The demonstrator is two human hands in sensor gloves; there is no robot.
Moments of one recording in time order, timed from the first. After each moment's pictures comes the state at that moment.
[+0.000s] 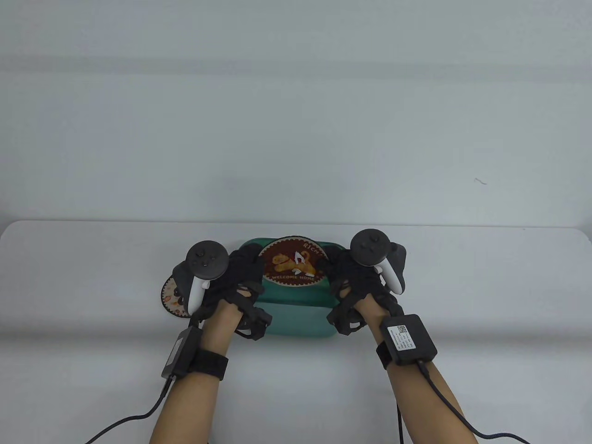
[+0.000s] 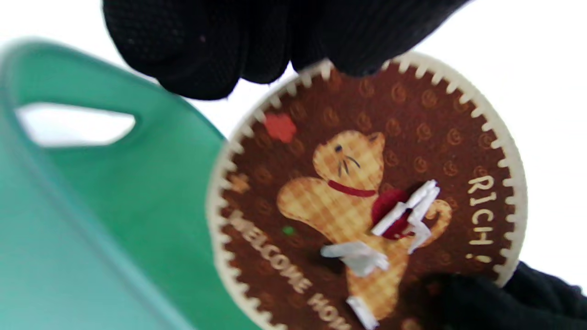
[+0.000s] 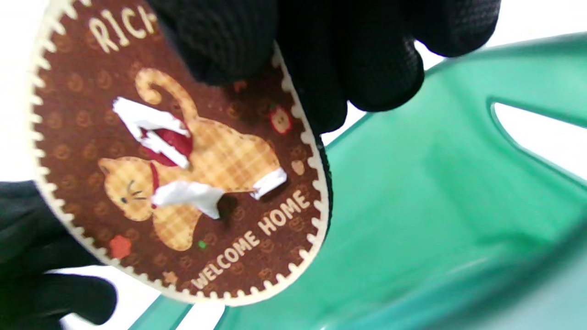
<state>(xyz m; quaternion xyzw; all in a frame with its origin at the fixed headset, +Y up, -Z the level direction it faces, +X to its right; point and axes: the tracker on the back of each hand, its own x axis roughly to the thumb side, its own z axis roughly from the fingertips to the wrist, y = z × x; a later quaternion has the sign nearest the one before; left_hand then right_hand) -0.173 -0.627 -0.453 0.07 -0.02 0.41 0.91 0.116 -0.637 -0.499 0.07 0.00 0.92 0.38</state>
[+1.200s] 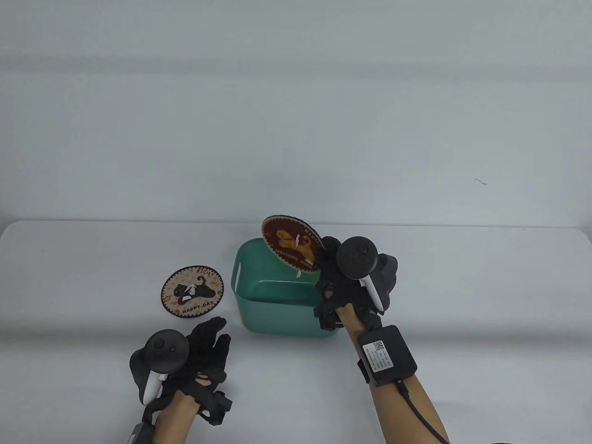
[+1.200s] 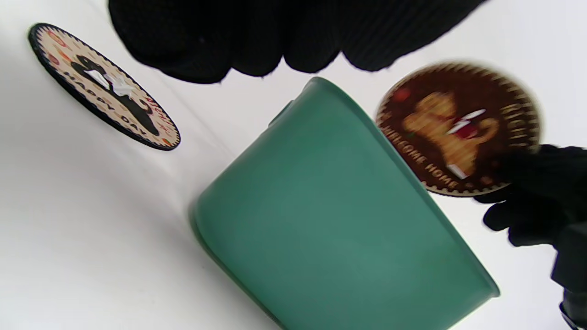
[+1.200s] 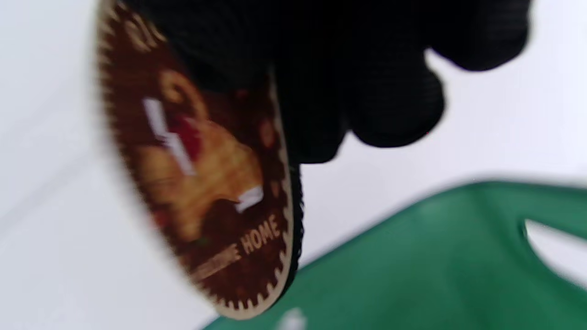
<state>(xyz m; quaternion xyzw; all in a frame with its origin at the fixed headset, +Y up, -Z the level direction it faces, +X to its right) -0.229 -0.720 -0.351 0.06 -0.04 0.43 0.90 0.083 -0.602 -0.469 0.01 -0.06 0.95 0.29</state>
